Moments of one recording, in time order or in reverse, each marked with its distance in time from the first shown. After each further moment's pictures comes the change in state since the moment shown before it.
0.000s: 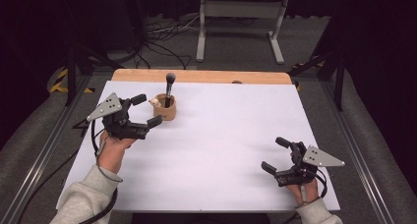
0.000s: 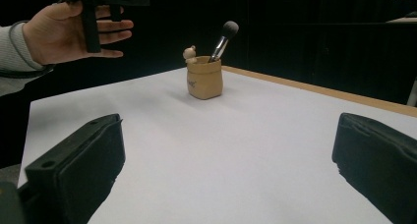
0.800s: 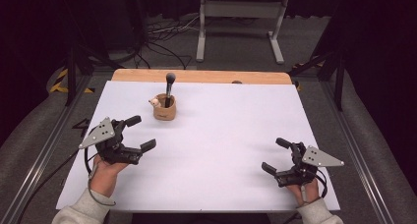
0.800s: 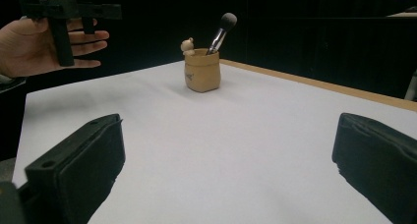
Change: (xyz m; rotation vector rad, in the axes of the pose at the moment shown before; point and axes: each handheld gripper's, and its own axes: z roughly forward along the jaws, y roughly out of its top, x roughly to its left) left arm -0.024 -0.043 -0.031 0.016 -0.015 0.022; right arm -0.002 -0.003 -0.001 0.025 -0.005 -0.007
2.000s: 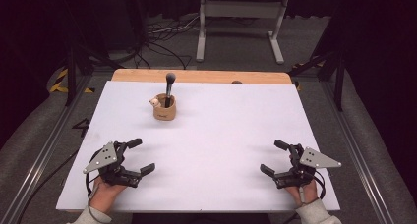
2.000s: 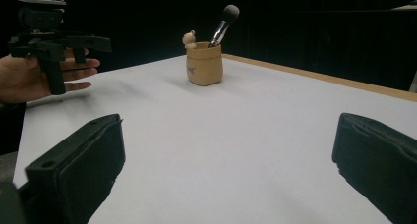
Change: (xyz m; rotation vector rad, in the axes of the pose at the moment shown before) left arm -0.016 -0.062 -0.012 0.038 -0.041 -0.003; right arm 0.003 -0.006 0.002 0.017 0.004 0.006
